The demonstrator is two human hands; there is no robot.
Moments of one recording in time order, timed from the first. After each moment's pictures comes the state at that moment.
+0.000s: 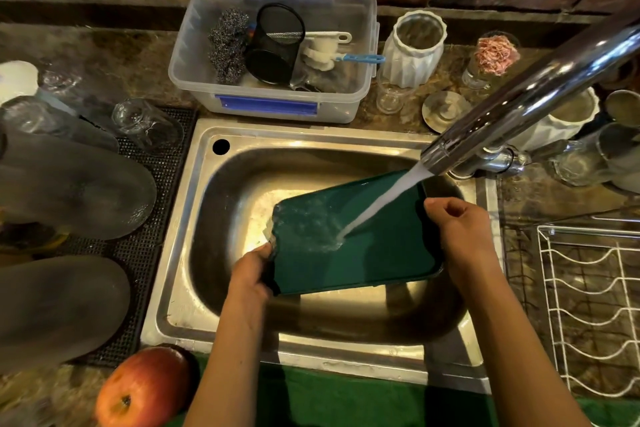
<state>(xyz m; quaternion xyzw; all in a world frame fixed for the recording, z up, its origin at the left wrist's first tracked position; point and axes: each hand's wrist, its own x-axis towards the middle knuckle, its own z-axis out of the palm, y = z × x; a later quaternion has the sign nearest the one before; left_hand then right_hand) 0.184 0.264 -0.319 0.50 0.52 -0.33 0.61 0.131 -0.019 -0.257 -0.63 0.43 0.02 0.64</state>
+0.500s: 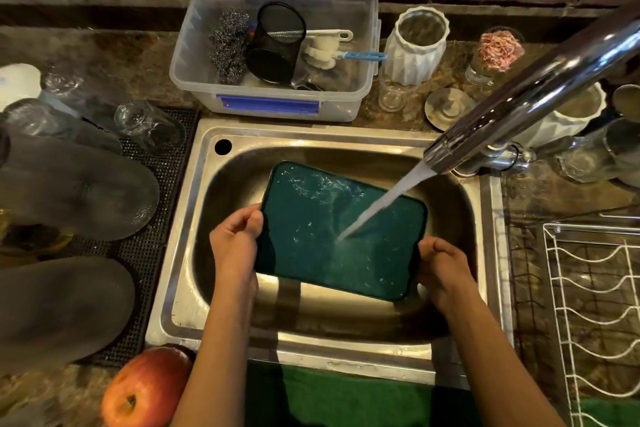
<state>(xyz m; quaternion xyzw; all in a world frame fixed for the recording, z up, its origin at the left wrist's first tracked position) 0.201 0.265 -0.276 0.68 0.32 -0.12 0.65 0.091 -0.001 -0.319 -0.50 0.53 0.09 0.68</state>
